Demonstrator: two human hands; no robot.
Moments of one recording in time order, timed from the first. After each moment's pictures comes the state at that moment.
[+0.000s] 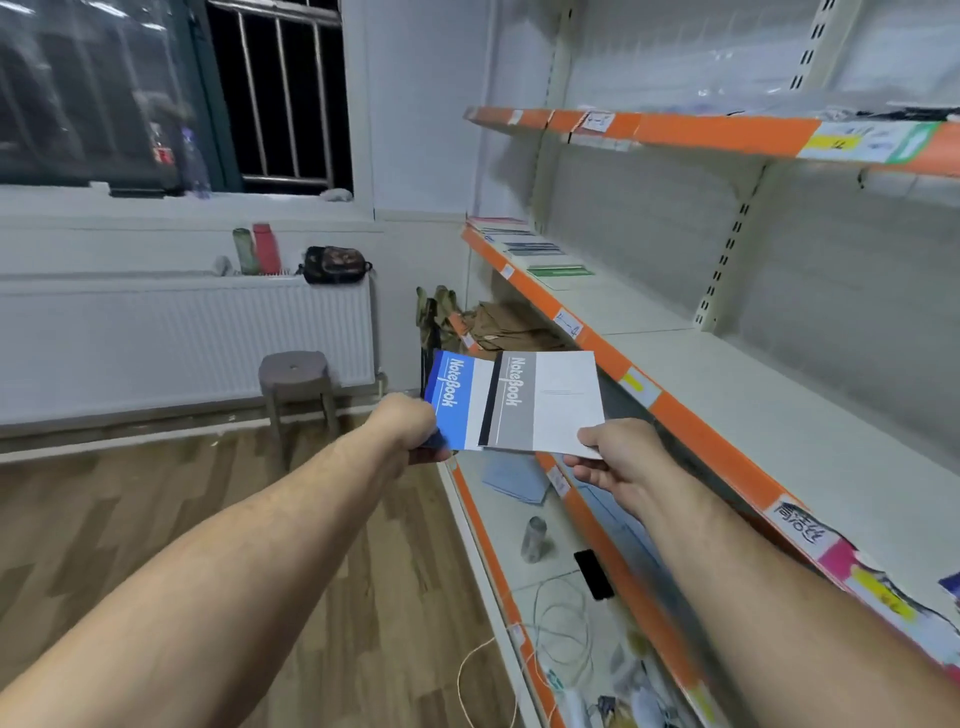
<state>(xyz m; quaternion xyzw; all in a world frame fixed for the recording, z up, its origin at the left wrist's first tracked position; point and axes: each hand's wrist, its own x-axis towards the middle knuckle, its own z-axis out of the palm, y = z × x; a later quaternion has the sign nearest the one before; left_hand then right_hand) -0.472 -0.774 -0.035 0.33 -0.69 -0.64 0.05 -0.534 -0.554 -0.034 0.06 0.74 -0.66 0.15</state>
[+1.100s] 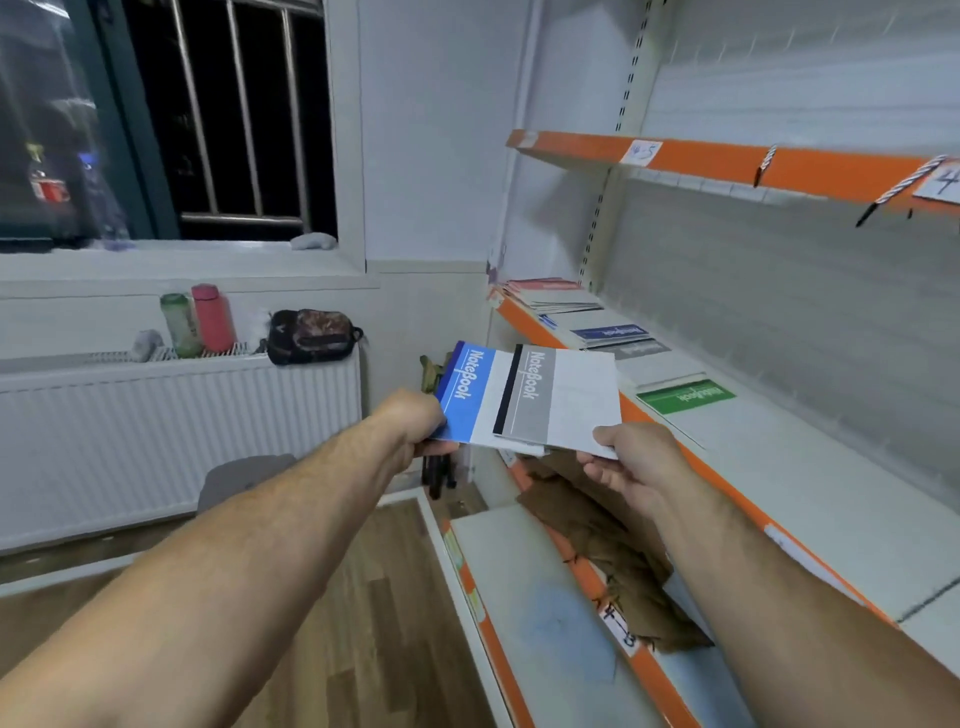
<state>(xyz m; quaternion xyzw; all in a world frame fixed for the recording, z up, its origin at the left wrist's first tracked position) -0.936 -1.117 -0.013 0.28 -0.69 -0.66 0.05 -0.973 -0.889 -0.005 0.09 0.73 -0.67 0.11</state>
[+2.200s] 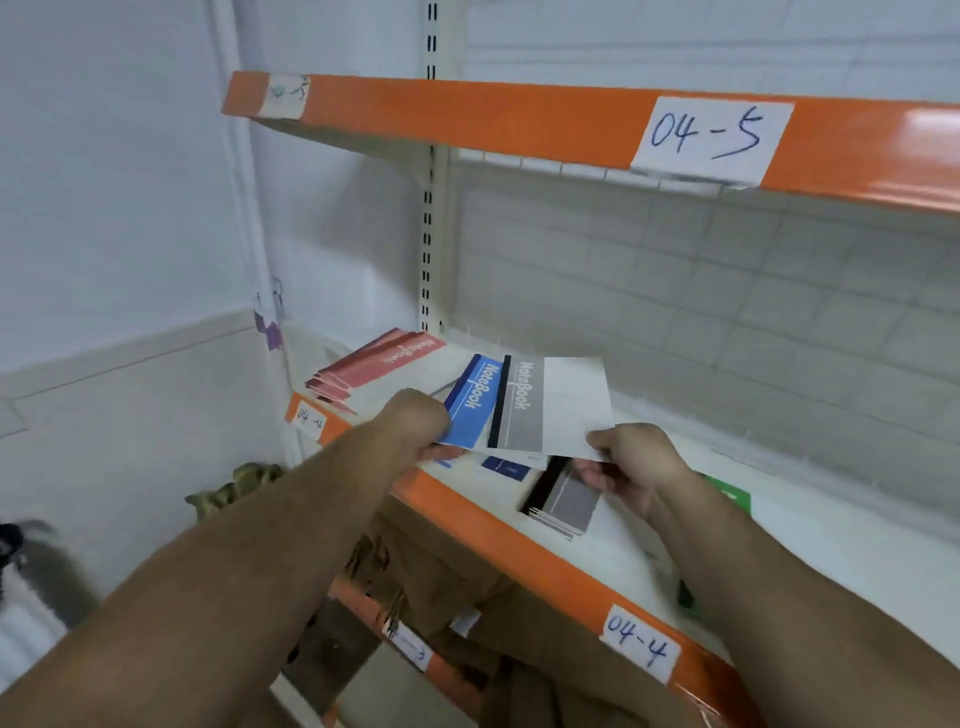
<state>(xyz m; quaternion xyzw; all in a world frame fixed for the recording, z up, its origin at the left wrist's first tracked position) -1.451 -1.106 -0.007 0.06 -0.78 -0.60 -0.17 -1.359 -0.898 -0.011 0.27 0.68 -0.68 -0.06</state>
